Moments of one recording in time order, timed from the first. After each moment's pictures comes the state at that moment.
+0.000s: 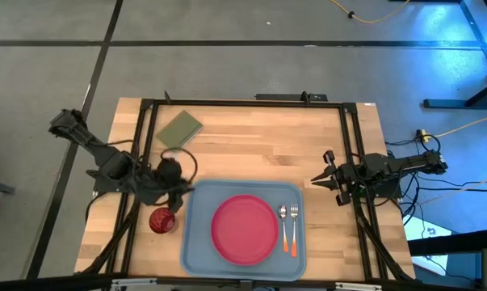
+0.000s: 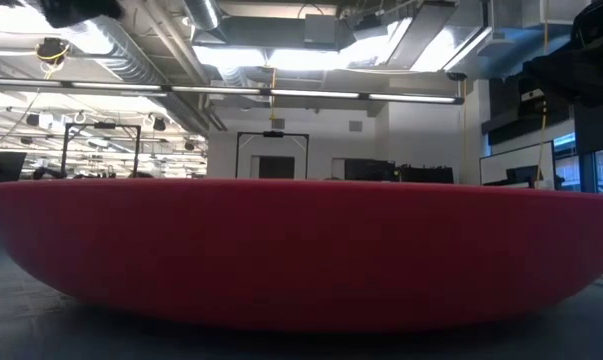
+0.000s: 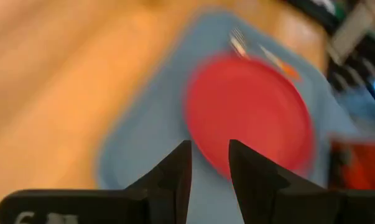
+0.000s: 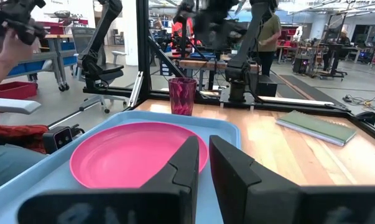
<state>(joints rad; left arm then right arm) -0.61 1.02 0.97 -0.77 -0.53 -1.00 0.21 0.01 0.01 0.02 -0.02 -0.03</state>
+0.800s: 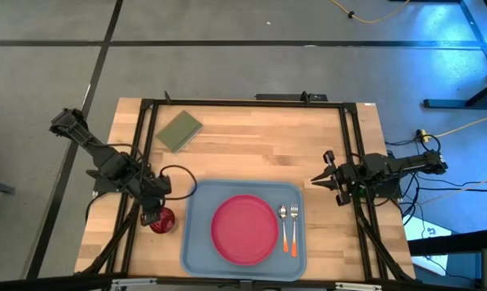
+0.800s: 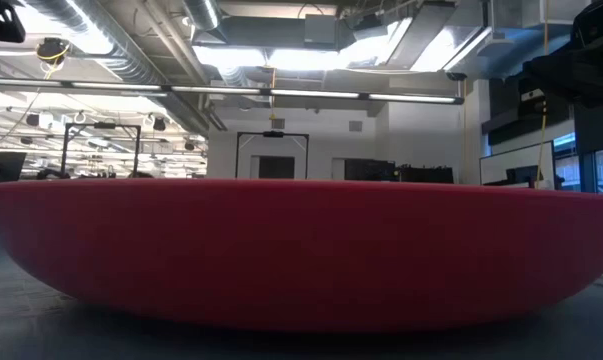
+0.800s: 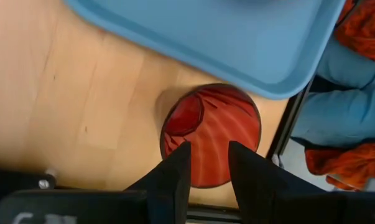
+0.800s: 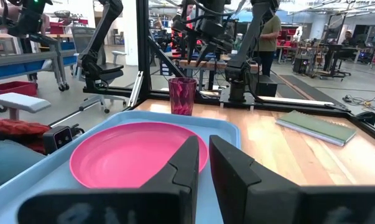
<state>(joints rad) -0.64 1.01 0.97 -1.09 0.08 -1.06 0.21 0.01 0.01 0.02 -0.02 -0.03</state>
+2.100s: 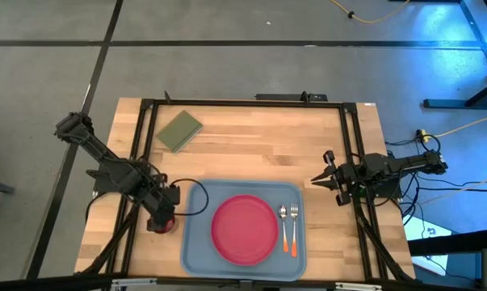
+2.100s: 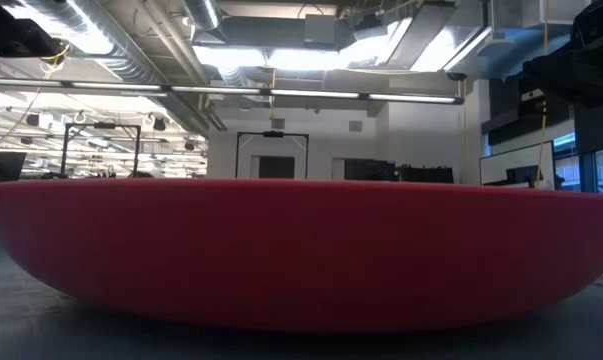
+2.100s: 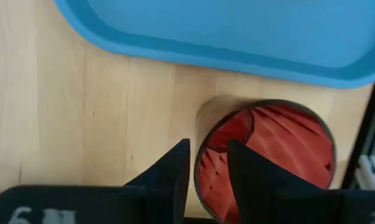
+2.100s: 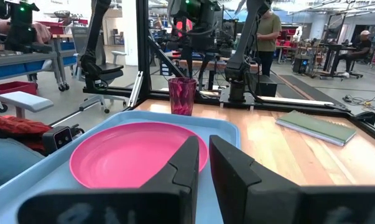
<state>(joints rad) -0.66 1.20 0.97 -1.09 -0.04 -0.81 0.21 0.01 0.01 0.02 -0.02 -0.03</state>
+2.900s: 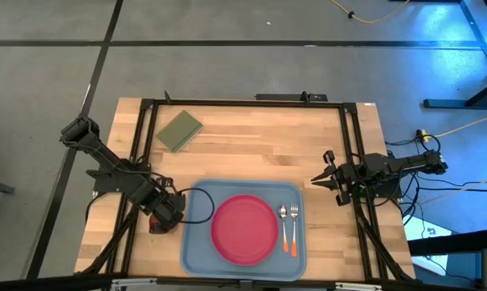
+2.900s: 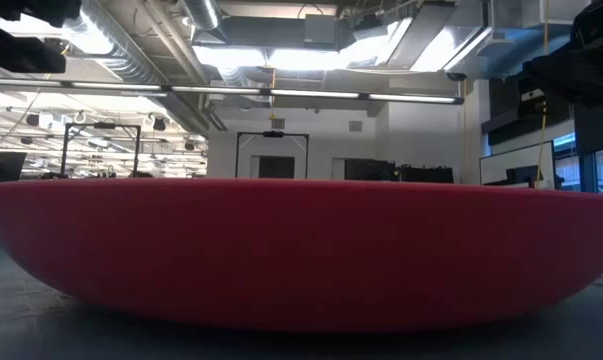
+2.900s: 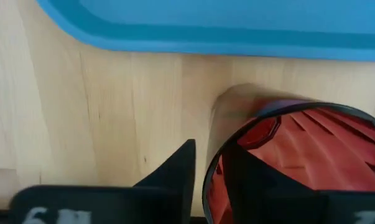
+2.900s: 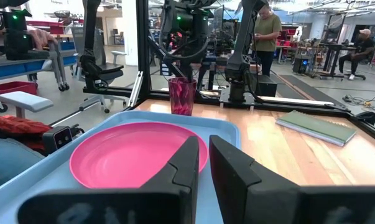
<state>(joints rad) -0.66 1.34 0.97 -1.09 -0.03 -0.70 0.21 0.01 0.01 0.02 -0.02 -0.03</state>
